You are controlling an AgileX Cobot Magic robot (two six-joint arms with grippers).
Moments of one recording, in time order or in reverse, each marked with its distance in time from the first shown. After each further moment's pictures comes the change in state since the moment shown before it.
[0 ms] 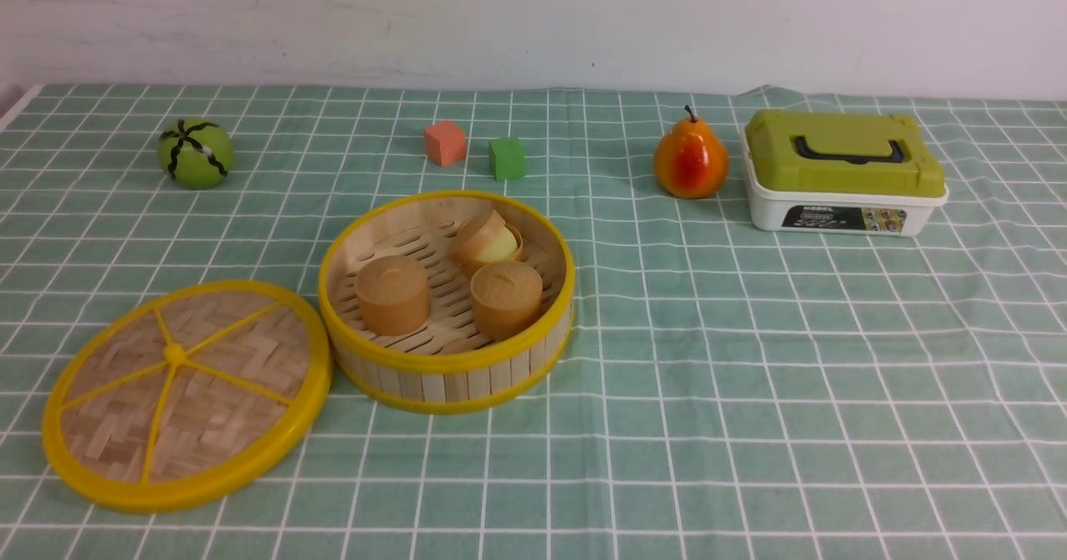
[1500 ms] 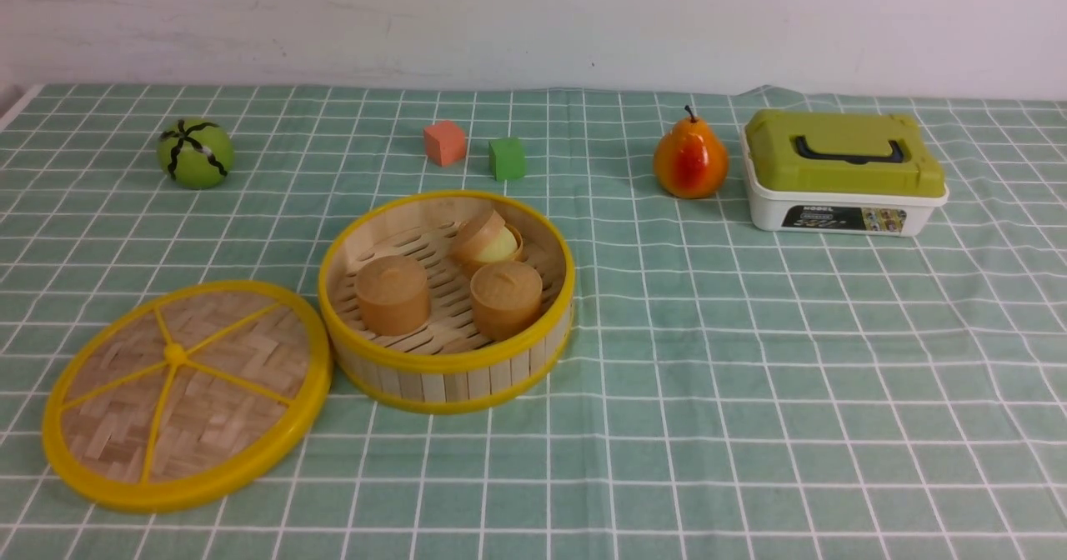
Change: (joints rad) right arm 0.000 0.000 0.000 0.000 0.000 0.000; left arm 0.000 0.000 0.000 0.001 0.000 0.000
